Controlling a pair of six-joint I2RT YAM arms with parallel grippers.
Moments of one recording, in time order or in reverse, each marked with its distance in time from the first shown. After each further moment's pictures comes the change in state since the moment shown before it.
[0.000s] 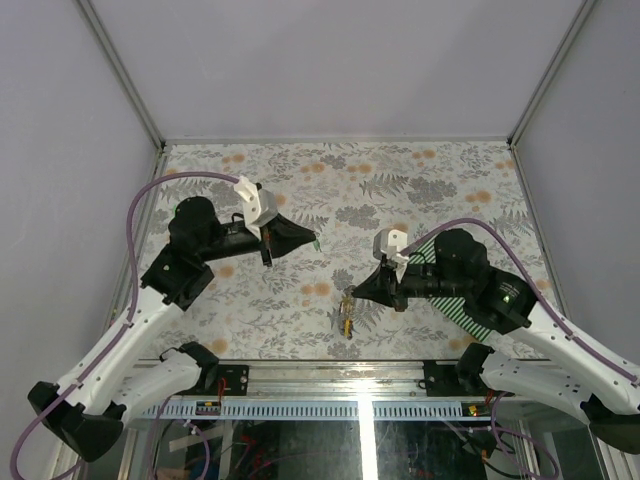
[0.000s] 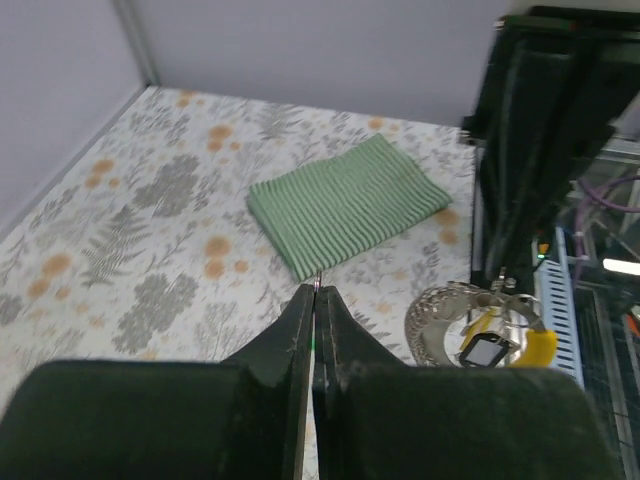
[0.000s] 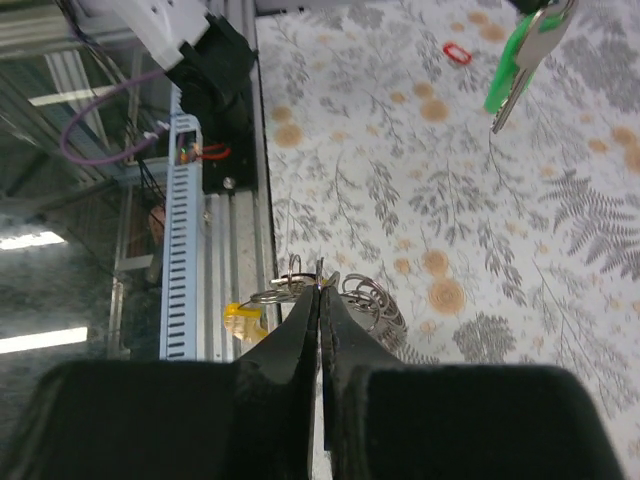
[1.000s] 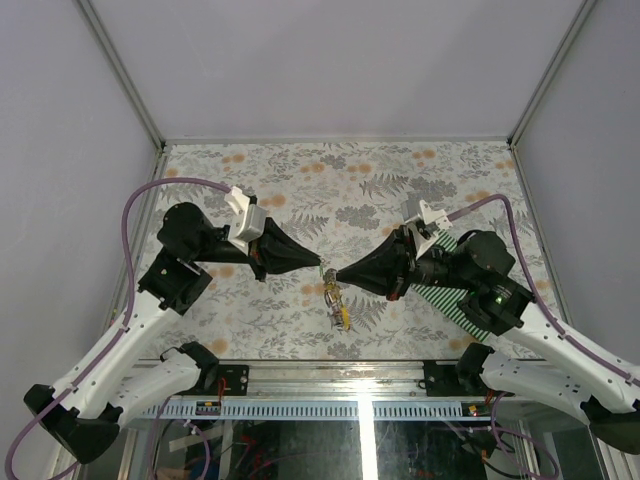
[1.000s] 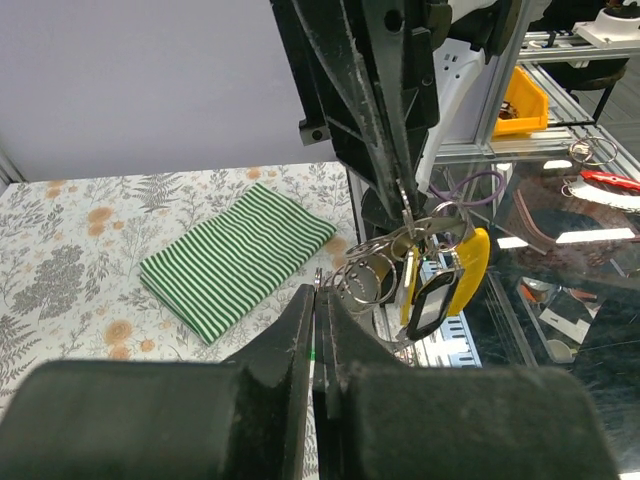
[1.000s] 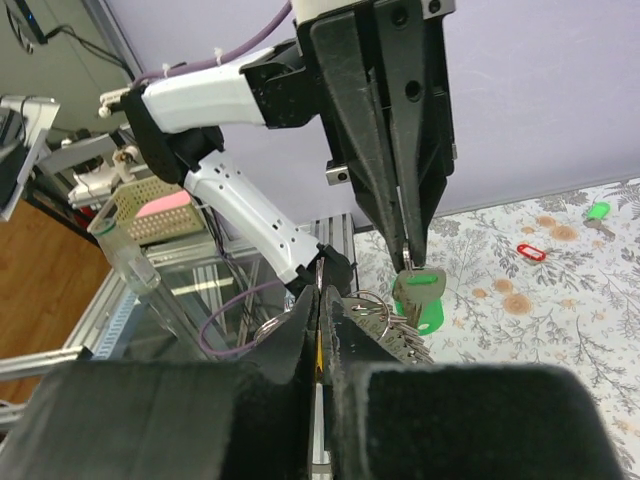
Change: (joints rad) left arm -0.034 -0.038 0.000 0.171 0.312 -0.143; right arm 0.000 -0.006 -0.060 0.637 -0.119 0.491
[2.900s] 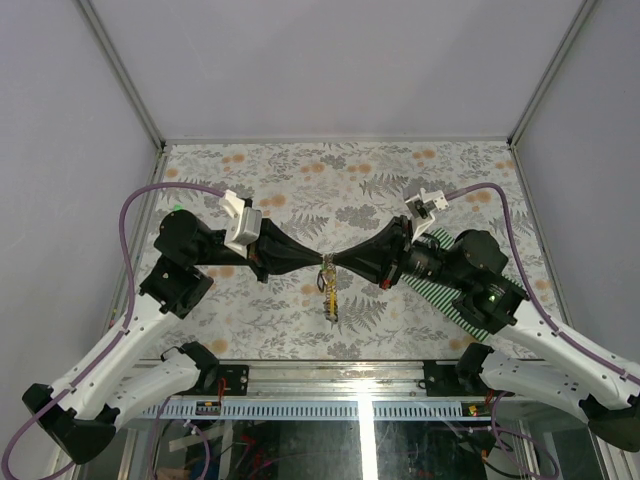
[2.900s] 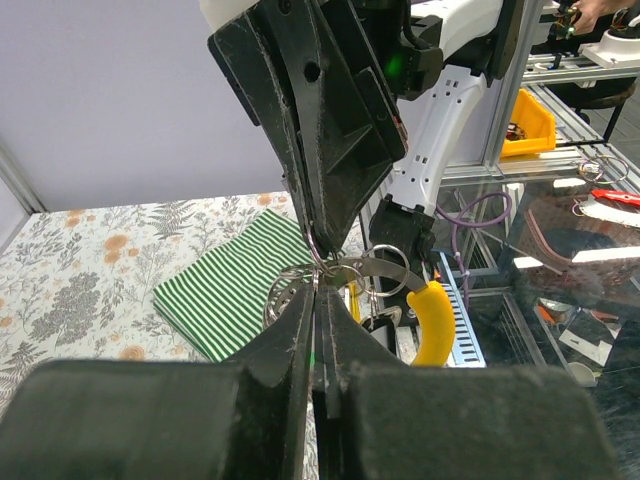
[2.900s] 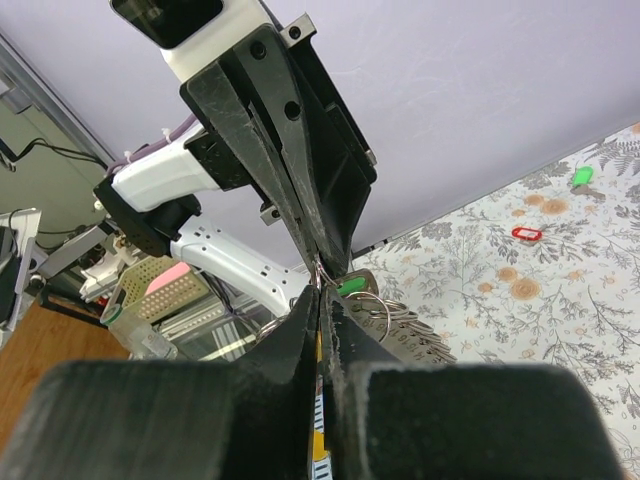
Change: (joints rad) left arm -0.036 -0.019 -0.031 0.116 -0.051 -0.047; right arm 0.000 0.028 -0.022 0.048 0.193 0.209
